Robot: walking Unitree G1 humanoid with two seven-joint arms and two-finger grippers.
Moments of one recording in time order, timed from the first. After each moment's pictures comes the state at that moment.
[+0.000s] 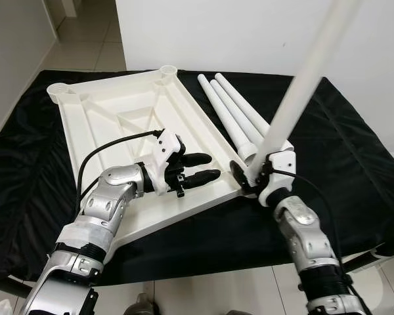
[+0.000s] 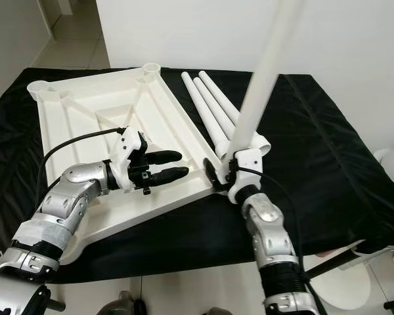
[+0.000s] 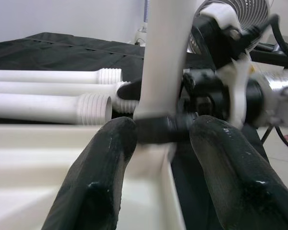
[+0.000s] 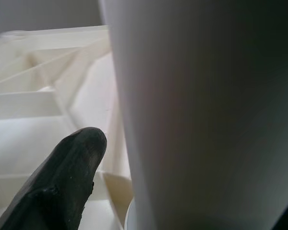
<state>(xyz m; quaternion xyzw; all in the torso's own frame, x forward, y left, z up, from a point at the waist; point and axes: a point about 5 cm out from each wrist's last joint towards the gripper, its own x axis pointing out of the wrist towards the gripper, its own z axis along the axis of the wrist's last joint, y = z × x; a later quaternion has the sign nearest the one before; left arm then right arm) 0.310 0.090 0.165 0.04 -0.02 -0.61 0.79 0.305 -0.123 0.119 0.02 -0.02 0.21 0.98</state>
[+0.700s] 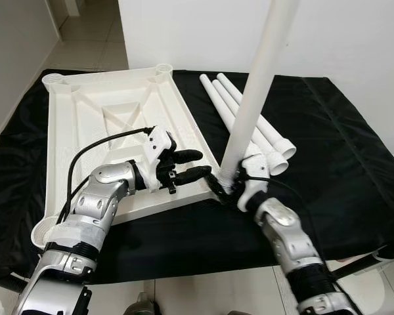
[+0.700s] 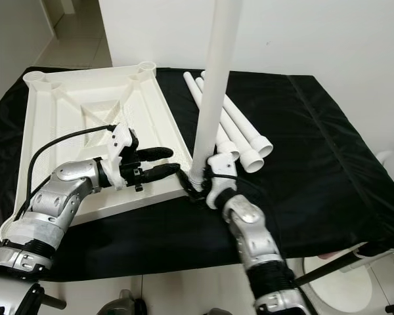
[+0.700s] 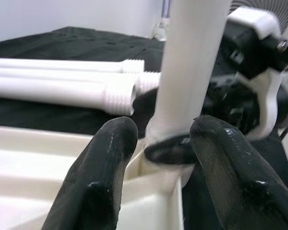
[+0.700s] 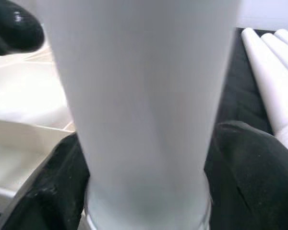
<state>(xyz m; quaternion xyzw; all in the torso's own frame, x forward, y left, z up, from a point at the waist) 0.314 0.108 0.167 0.06 -0.01 -0.59 0.81 0.300 -0.127 0.115 -0.02 -0.02 0.27 0.96</state>
